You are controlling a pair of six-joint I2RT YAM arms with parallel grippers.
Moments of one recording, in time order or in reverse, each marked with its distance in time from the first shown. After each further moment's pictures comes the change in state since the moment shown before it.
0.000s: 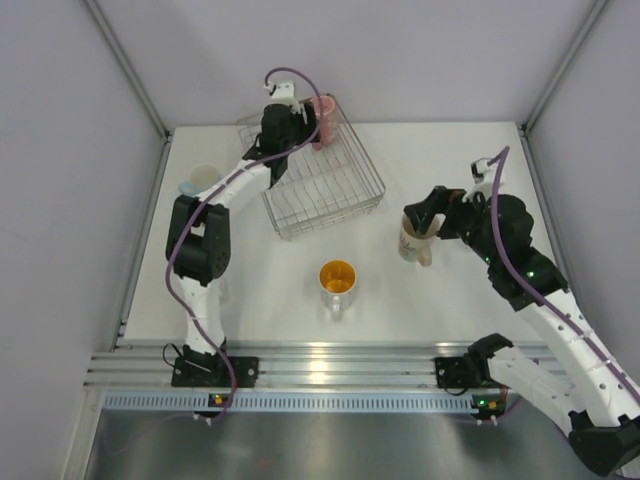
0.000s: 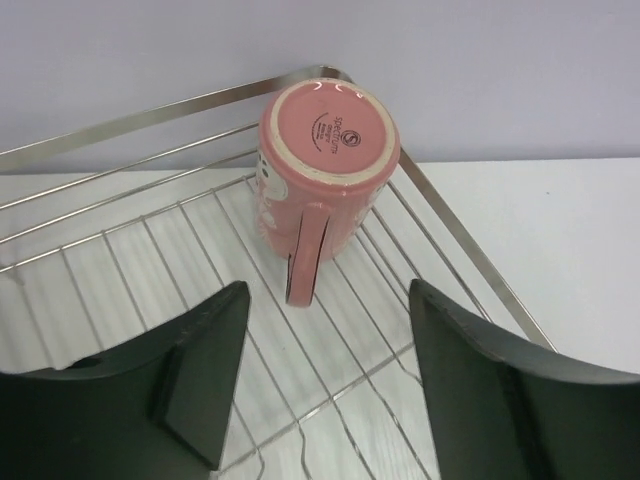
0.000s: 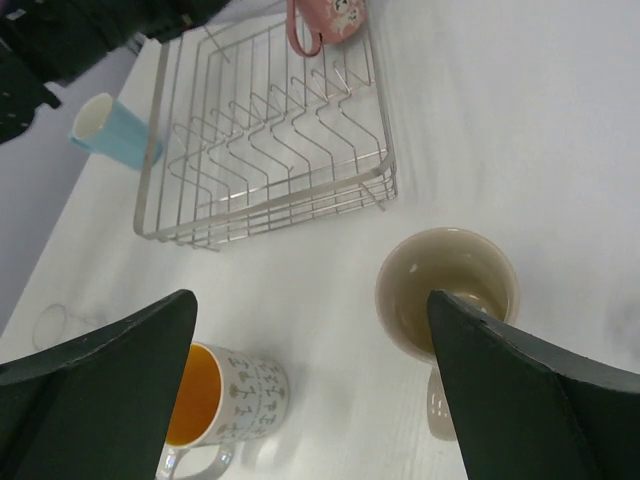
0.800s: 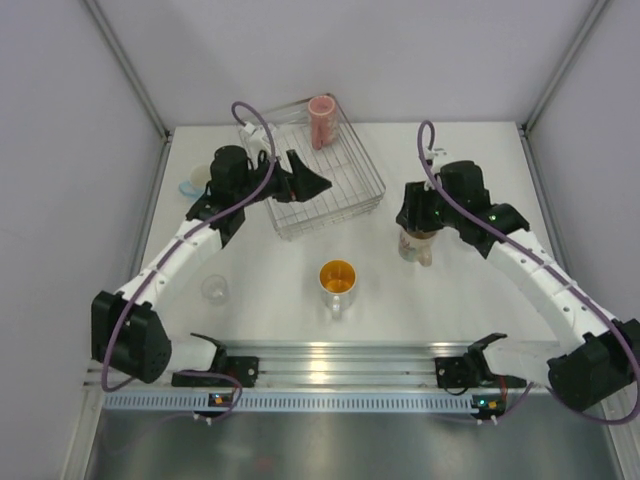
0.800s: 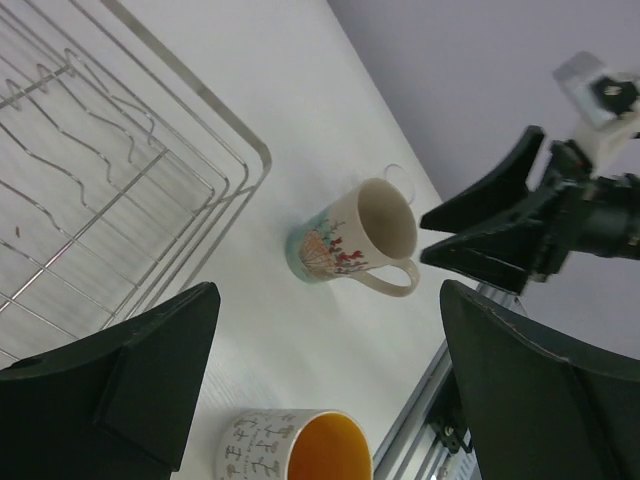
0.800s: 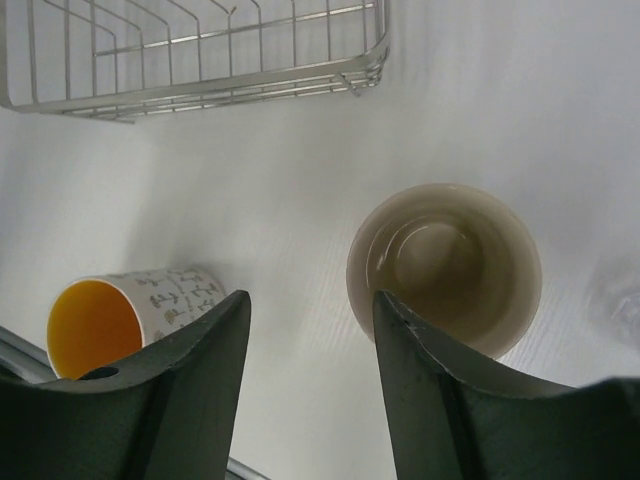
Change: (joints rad) left arm -0.006 -0.737 -0.597 -0.177 0.641 -0.315; right arm 0.000 0.390 0.227 -0.251 -0.096 -0.188
